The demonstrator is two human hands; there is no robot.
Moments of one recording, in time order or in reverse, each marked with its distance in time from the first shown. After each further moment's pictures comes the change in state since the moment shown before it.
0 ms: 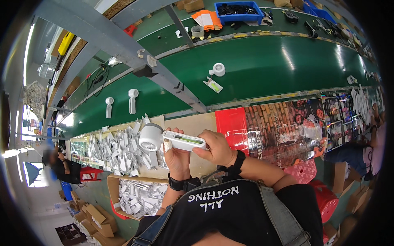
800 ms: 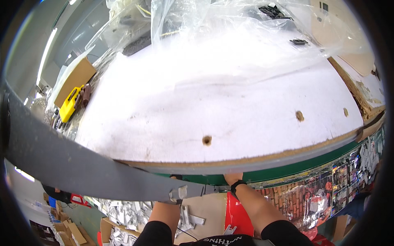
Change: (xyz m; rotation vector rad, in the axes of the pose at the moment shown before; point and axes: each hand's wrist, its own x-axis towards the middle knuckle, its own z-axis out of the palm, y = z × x) left_hand 0.287 -0.002 -0.206 1.721 0.266 0.542; right_hand 0.082 0.312 0.001 -0.967 -0.090 0.568
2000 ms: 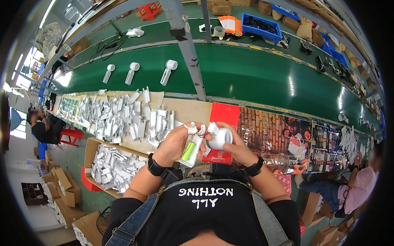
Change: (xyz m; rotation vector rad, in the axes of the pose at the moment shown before) left_hand -0.235 0.263 -0.223 -1.394 -1.134 -0.722; right_hand -0.291 -0.028 -0.253 1.760 -0.853 0.122
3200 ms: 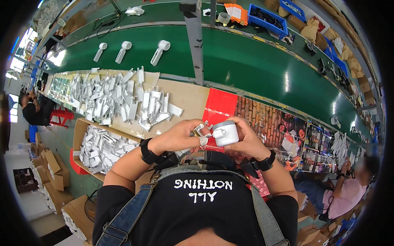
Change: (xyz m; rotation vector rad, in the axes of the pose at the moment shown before) left_hand -0.004 -0.005 -0.001 0.694 -0.122 -0.054; right_hand -0.013 -0.029 -0.004 -0.572 -0.012 -0.033
